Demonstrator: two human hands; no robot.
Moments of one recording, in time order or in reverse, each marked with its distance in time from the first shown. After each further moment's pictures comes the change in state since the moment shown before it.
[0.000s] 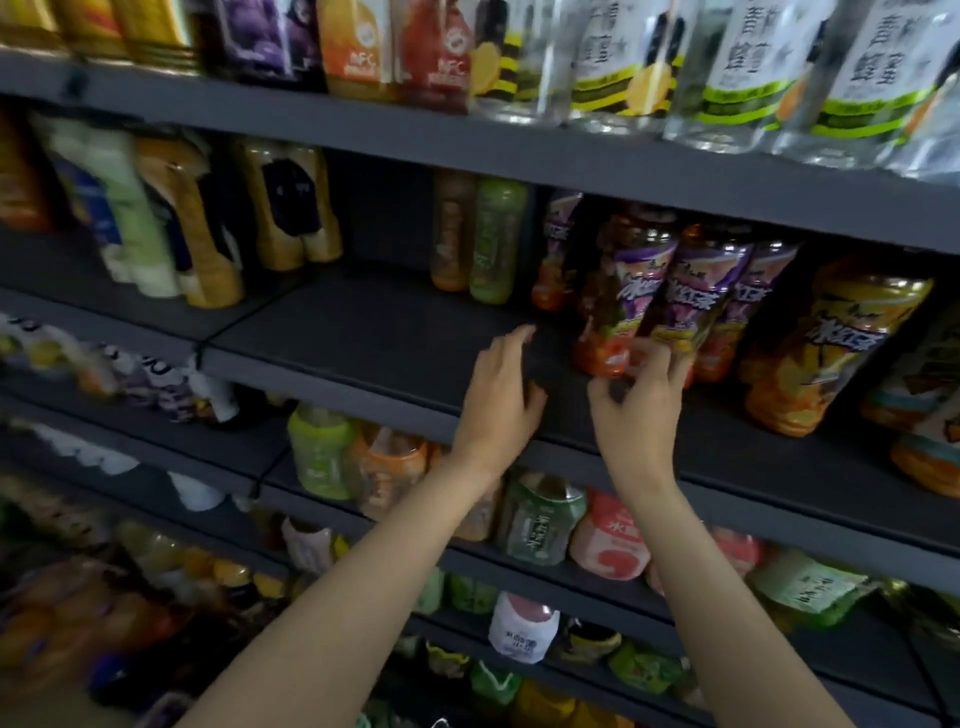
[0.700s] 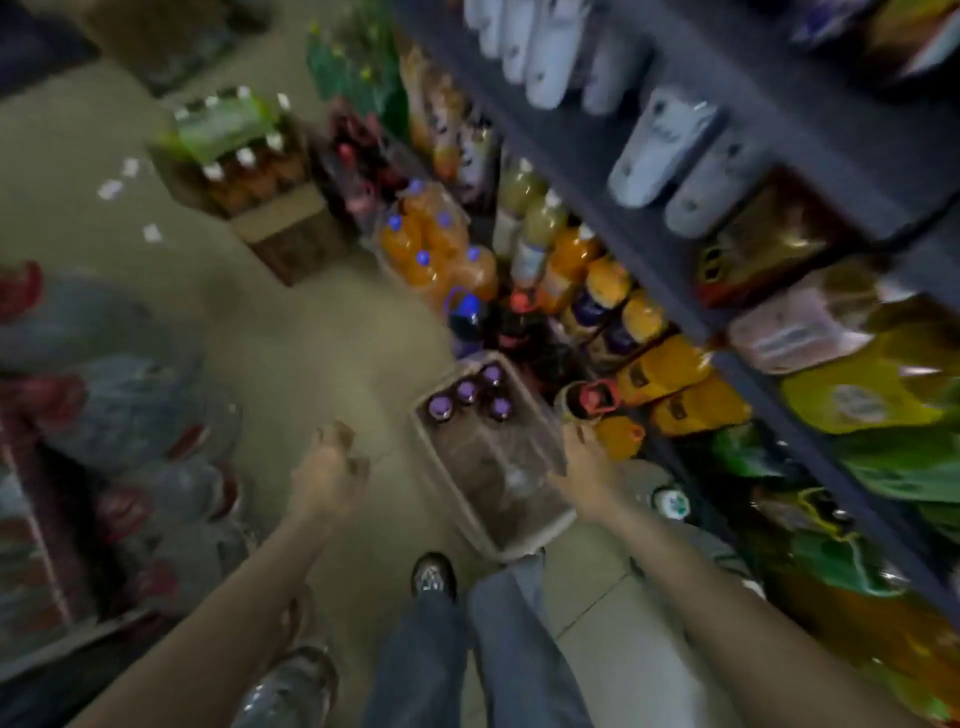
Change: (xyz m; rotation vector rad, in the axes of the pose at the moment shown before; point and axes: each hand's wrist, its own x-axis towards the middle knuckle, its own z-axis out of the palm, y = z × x) left_hand -0.530 -0.424 -0.352 0.360 -0.065 -1.519; right_hand -0.493 -0.039 0.422 -0.469 -1.648 -0.162
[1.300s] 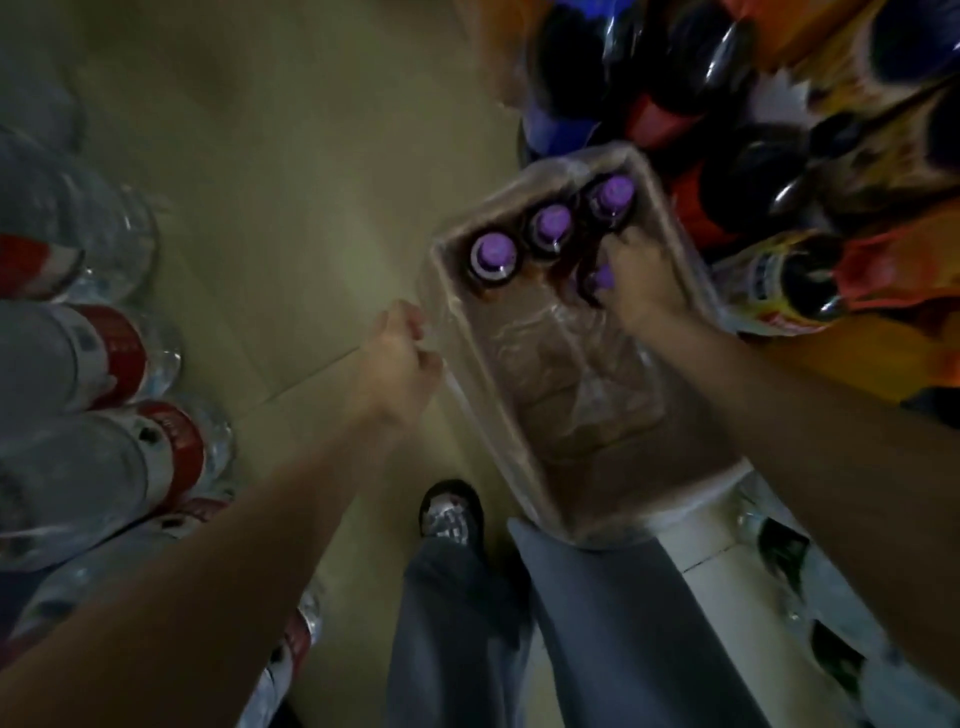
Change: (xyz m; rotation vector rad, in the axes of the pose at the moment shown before) left_hand 0.198 -0.125 0.263 -0.155 -0.005 0.044; right_hand 0.337 0.071 0.229 -0.308 0.151 -0.168
